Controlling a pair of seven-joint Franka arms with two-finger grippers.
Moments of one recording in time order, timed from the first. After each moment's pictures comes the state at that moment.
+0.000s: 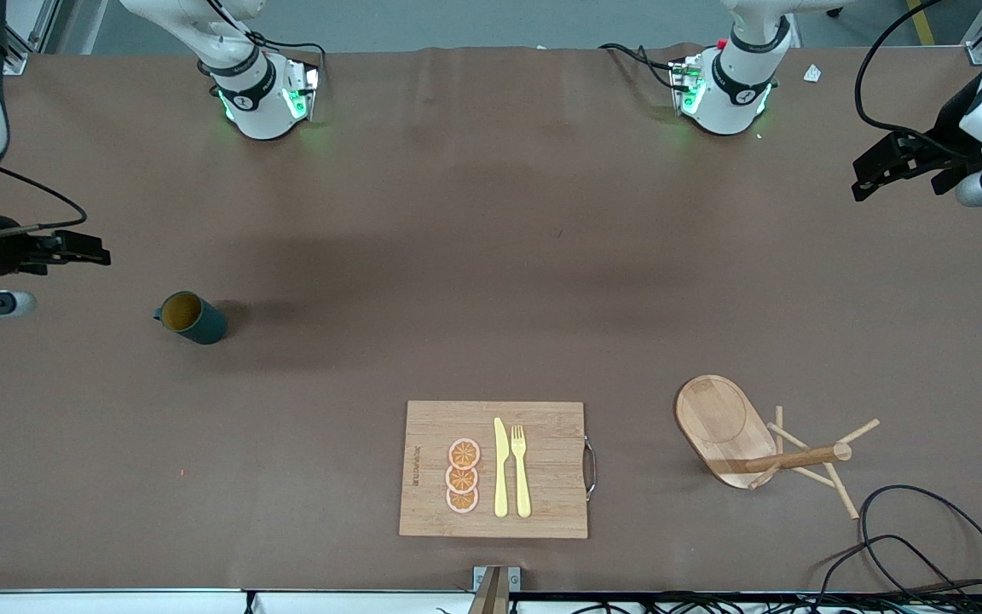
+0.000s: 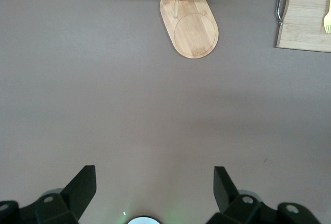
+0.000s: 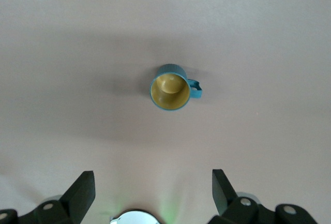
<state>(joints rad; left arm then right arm) 0.05 -0.07 -0.17 -1.57 0.00 1.48 -0.18 -0.05 0.16 -0.07 -1.55 0.01 1.46 -0.21</state>
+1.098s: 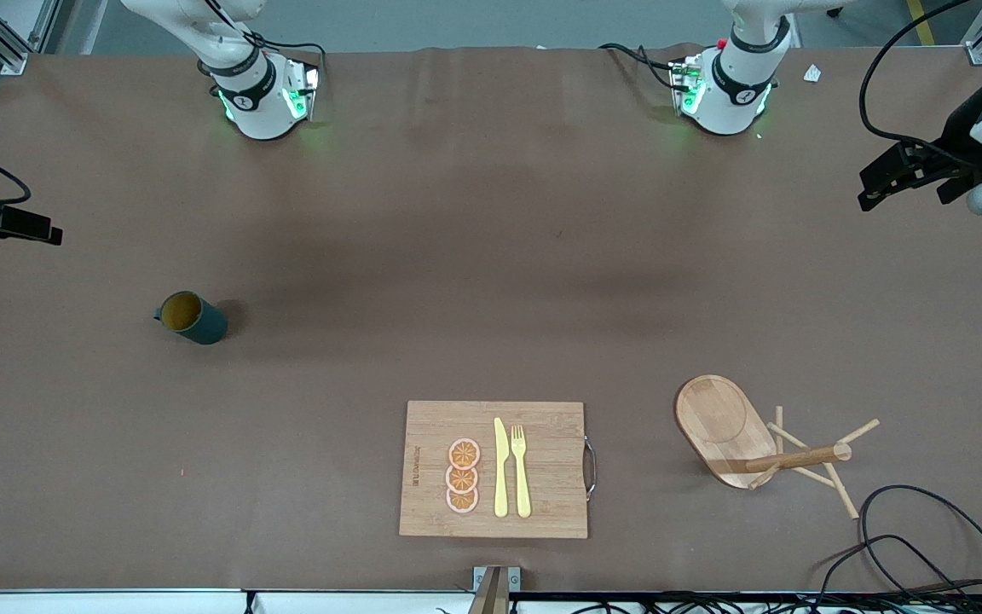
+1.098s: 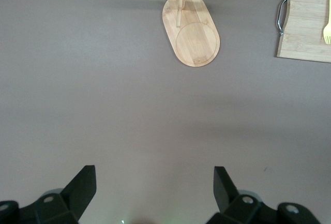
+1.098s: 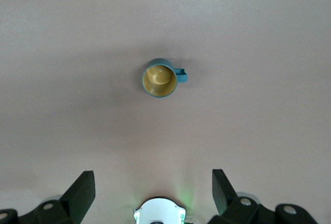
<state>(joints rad) 0.06 -0.06 -0.16 -1.57 0.00 1.52 -0.18 -0.07 0.17 -0.06 -1.40 0.00 1.32 -0.04</state>
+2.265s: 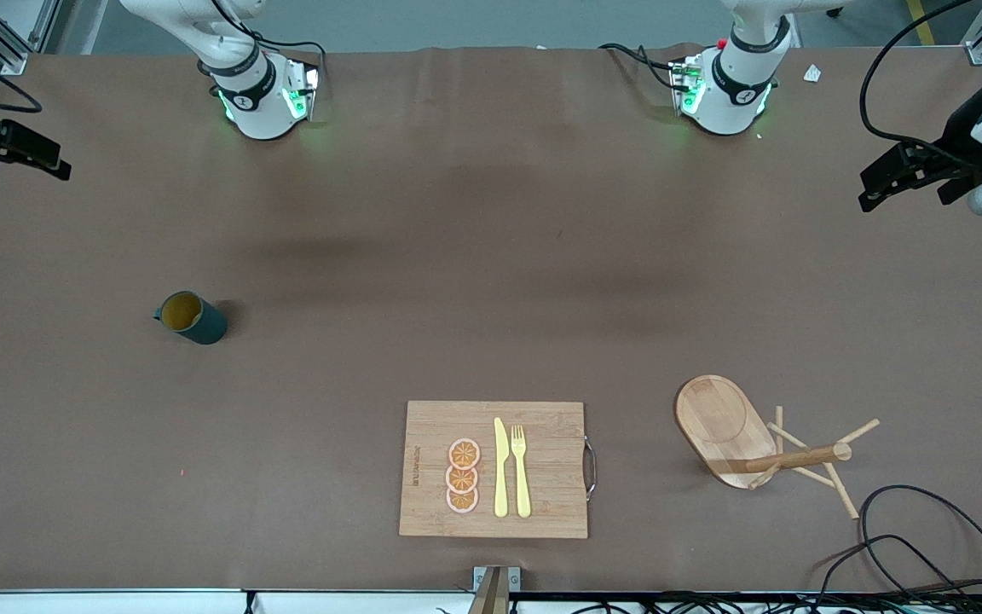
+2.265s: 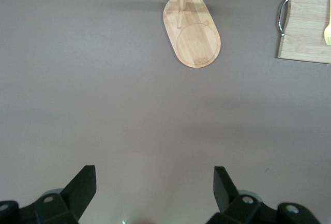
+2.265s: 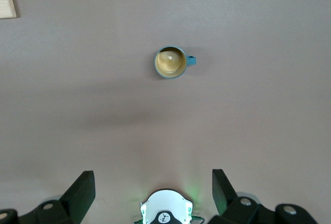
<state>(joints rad) 0.05 -0.06 -0.16 -1.57 0.02 1.52 -0.18 -0.03 -0.13 -0.05 -1.65 0.00 1.37 -0.01</state>
